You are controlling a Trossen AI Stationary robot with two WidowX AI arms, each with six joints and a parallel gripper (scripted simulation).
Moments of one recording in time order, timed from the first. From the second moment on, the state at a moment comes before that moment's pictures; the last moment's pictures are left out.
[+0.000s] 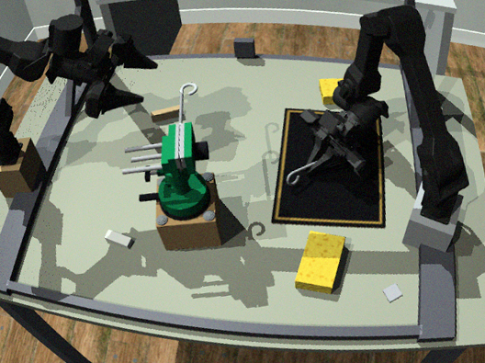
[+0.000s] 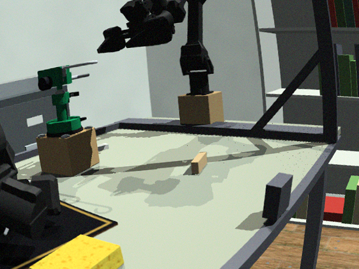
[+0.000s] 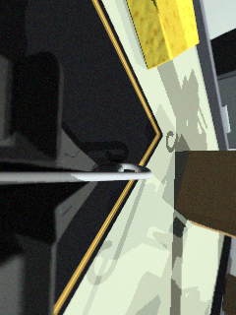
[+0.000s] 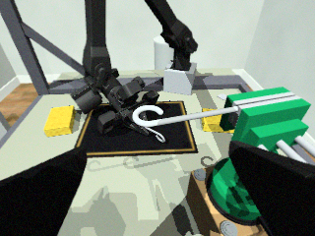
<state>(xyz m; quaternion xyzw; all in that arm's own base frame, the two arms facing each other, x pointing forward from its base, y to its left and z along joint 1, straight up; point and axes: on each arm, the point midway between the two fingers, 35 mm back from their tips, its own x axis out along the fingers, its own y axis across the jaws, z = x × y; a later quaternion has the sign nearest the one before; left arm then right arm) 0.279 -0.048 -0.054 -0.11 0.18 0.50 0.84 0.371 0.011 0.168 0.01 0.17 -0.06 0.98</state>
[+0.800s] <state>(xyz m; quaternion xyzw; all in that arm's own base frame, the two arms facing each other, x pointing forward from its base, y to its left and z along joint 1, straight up) 0.279 -0.048 -0.053 -0.11 0.18 0.50 0.84 0.371 0.011 0.168 0.01 0.17 -0.06 0.98</state>
